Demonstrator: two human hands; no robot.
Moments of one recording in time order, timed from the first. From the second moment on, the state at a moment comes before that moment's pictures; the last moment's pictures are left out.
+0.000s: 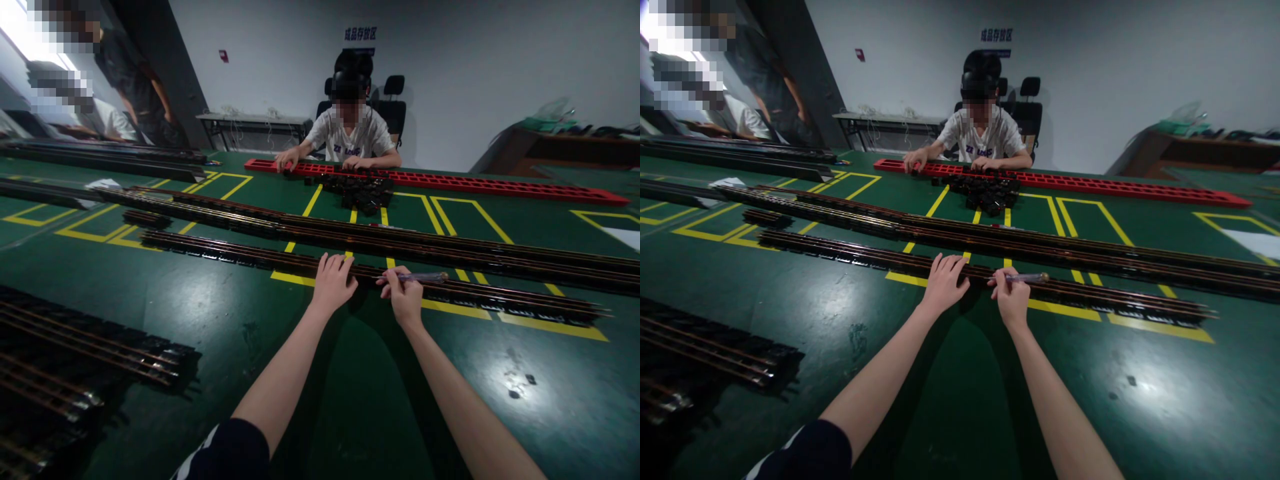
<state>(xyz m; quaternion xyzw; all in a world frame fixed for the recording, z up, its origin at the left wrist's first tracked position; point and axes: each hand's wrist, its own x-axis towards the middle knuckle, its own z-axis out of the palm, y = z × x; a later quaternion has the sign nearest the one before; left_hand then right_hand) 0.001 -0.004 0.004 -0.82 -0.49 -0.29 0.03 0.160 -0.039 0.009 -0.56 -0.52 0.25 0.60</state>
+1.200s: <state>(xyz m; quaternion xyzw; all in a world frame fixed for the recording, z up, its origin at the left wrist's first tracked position) 0.005 0.001 0.000 -0.83 -0.48 -0.27 0.07 0.162 -0.033 0.006 -0.57 -0.50 0.21 0.62</state>
